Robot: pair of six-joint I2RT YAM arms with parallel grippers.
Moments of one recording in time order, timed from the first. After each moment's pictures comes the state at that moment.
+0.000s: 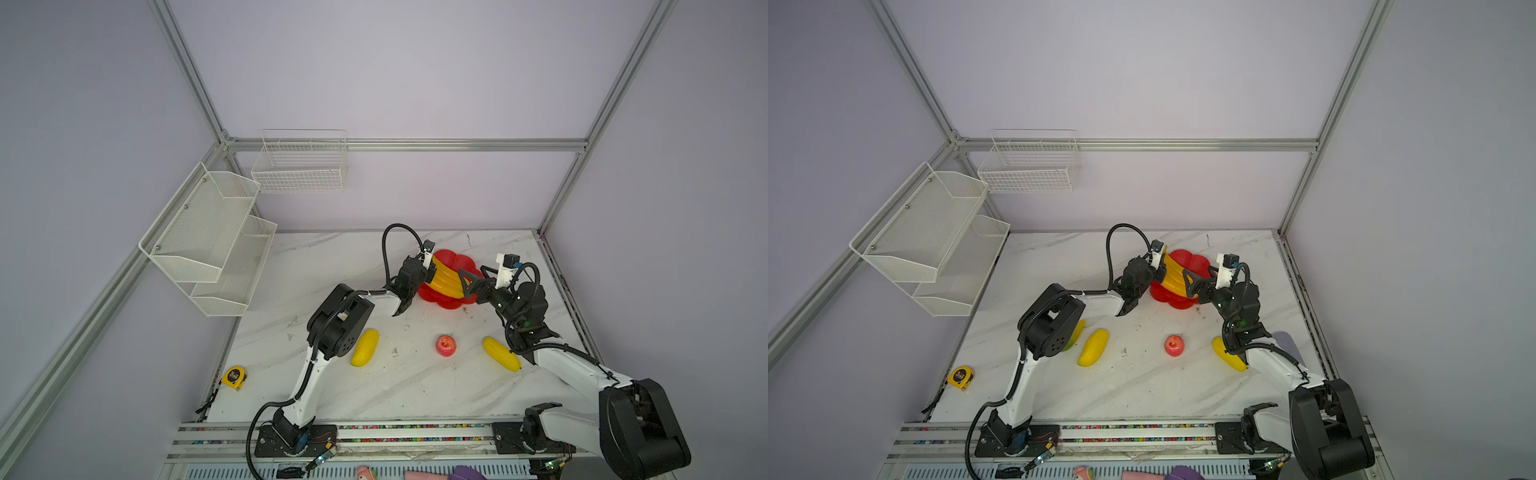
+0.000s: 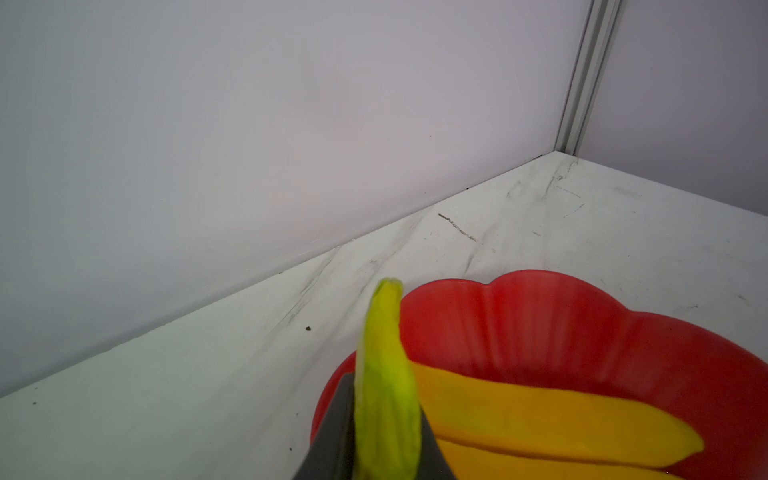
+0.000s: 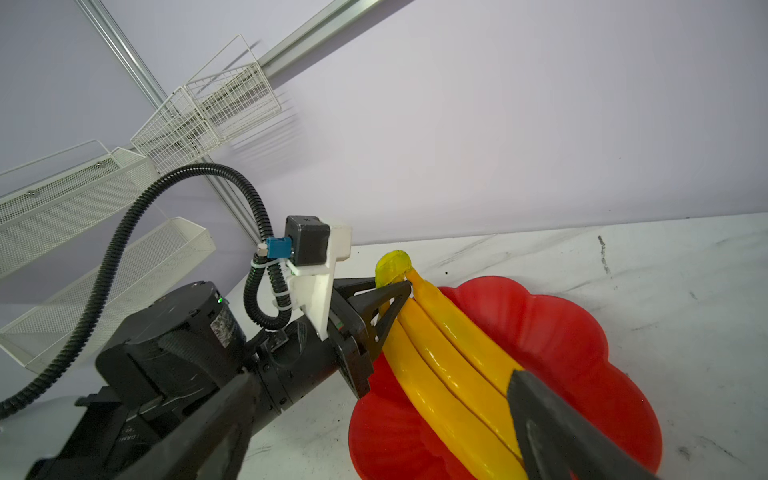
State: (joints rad) left arm -0.66 2.28 1.47 0.67 -0.22 0.08; right arm 0.24 1.21 0.51 0.65 -0.29 0.39
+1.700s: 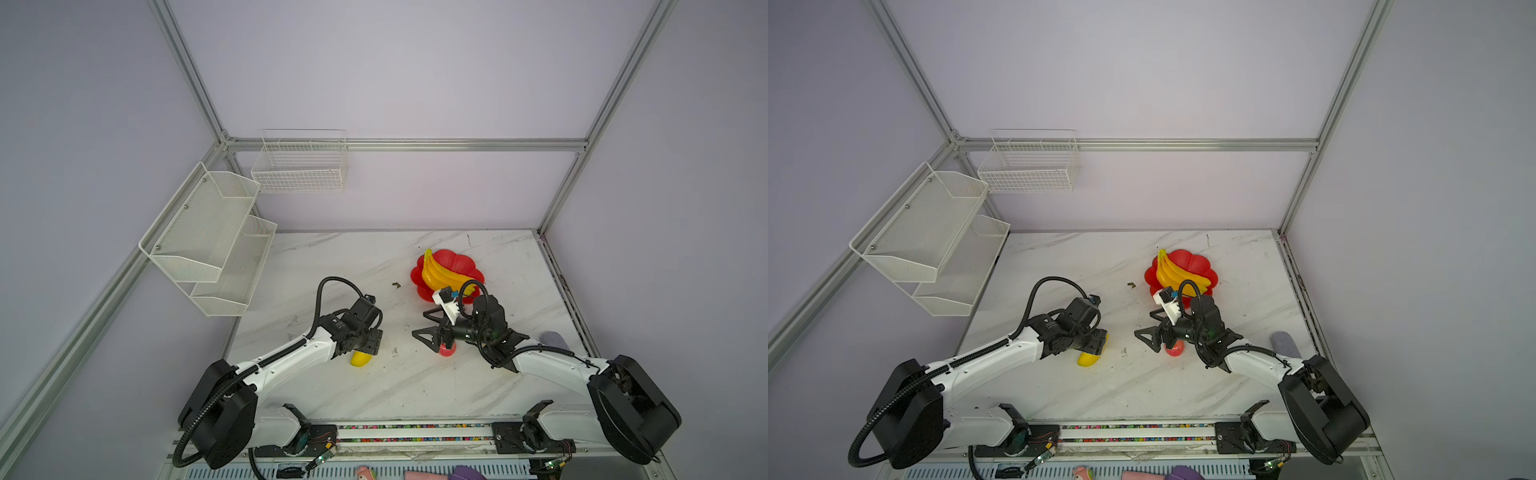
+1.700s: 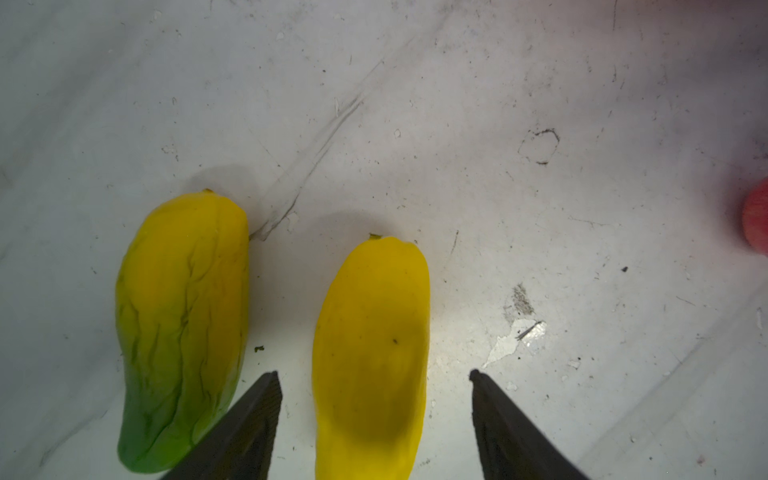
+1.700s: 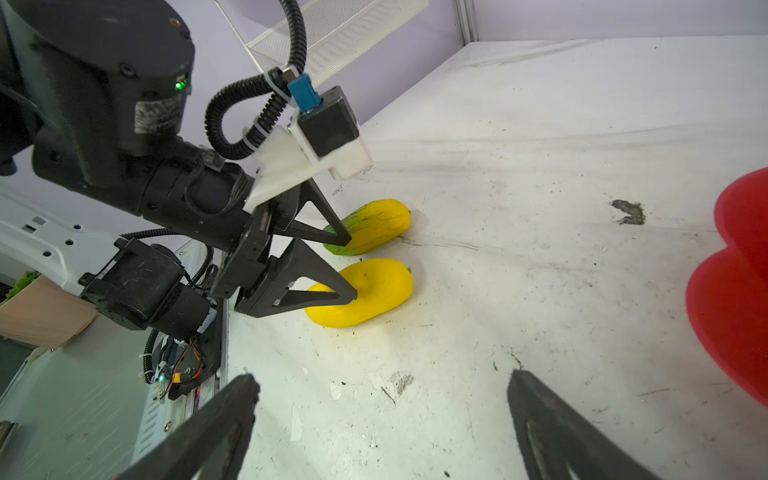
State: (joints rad) left arm -0.66 1.33 0.82 -0.62 -0.16 -0.37; right arm 0.59 1.31 0.51 0.46 -0.67 0.21
